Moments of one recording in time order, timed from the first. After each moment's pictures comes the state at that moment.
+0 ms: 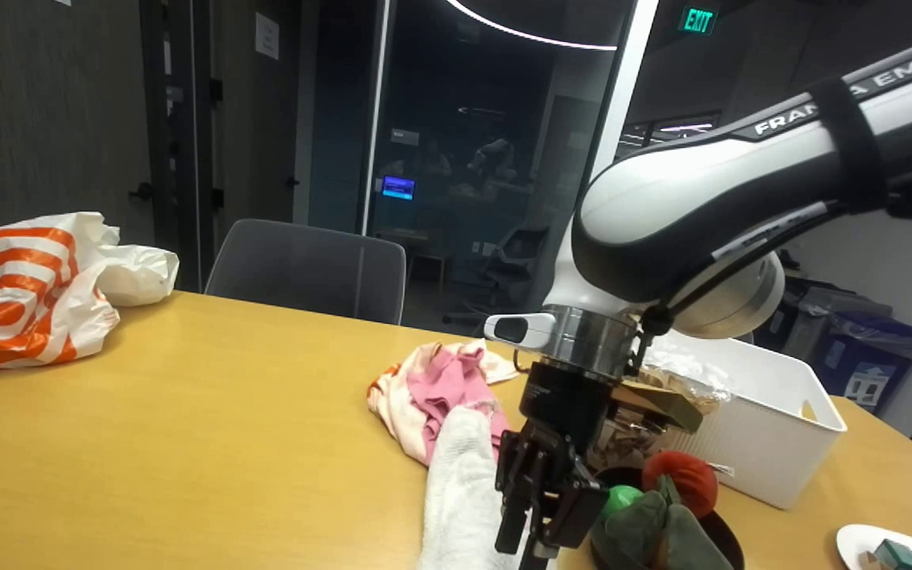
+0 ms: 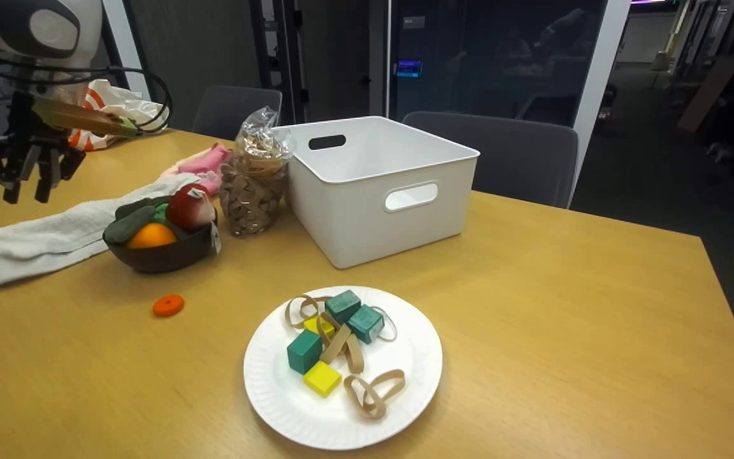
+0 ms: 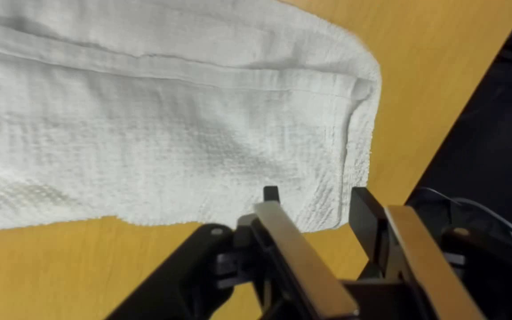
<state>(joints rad) 0.23 0.19 0.45 -2.06 0.35 2.02 -1.25</state>
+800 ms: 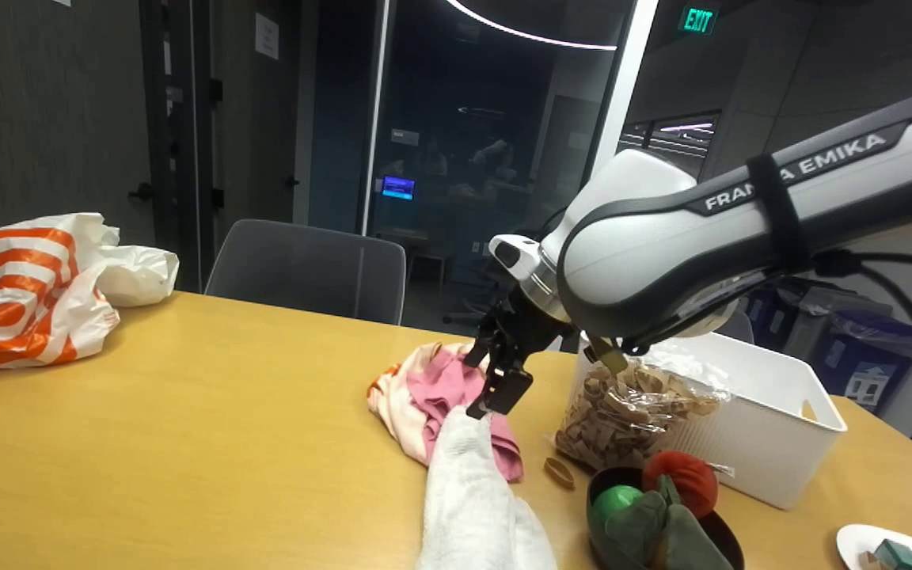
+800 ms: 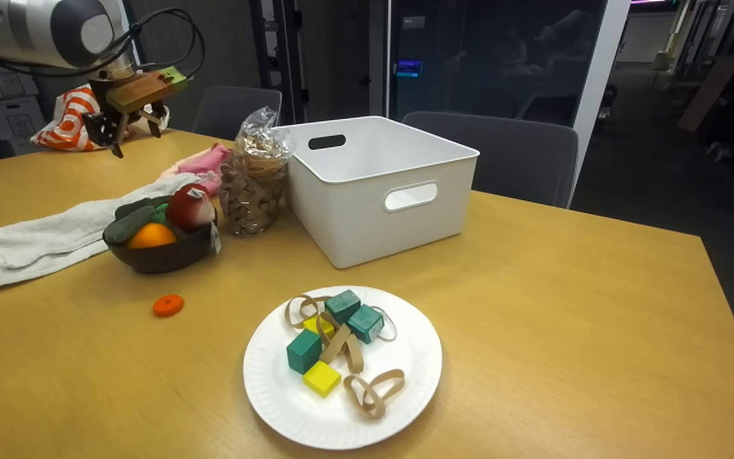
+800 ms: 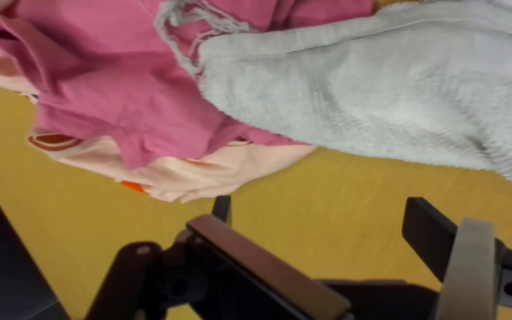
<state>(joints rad) 0.27 0.31 0.35 -1.96 0.07 2.67 -1.08</state>
